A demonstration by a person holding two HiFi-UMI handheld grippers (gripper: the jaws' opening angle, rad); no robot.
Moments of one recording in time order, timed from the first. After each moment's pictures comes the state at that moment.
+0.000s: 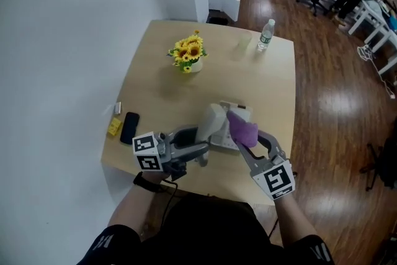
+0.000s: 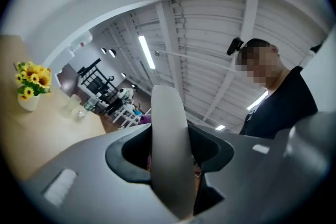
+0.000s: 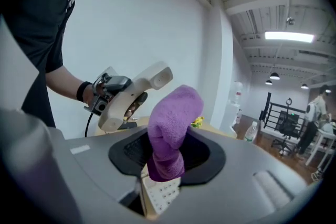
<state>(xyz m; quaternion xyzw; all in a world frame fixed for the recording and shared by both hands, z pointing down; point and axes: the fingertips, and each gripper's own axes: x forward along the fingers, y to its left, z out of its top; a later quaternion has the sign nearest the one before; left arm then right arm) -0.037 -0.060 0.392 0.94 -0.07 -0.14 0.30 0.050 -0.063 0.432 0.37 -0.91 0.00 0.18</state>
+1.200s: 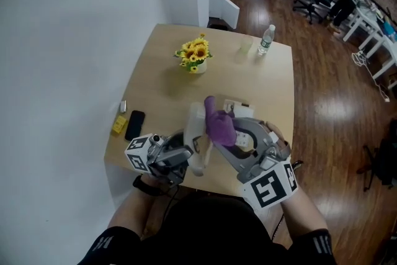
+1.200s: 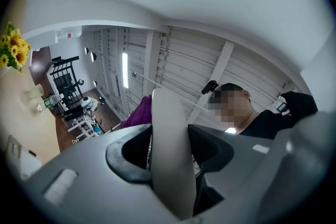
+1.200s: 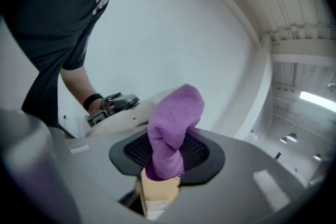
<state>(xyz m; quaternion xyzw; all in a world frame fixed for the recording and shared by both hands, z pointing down) -0.109 -0.001 0.308 0.88 0.07 -0.35 0.32 -0.067 -0.015 0.295 0.26 -0.92 -0.22 0.20</state>
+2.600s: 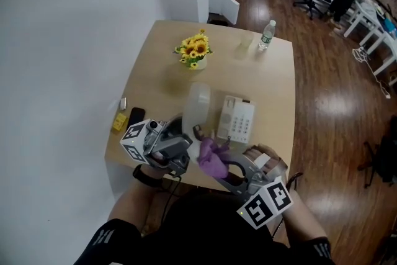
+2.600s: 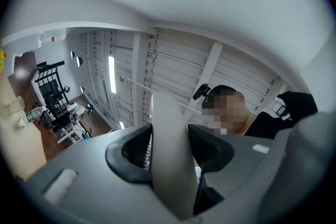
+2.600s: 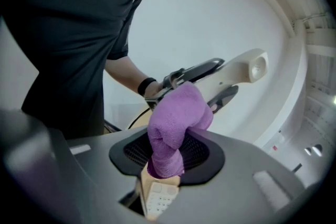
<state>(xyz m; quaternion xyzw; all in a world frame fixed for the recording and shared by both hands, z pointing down) -0.109 -0.012 0.252 0.88 0.10 -0.38 0.26 -0.077 0.064 0.368 0.12 -0.92 -0.21 0.31</state>
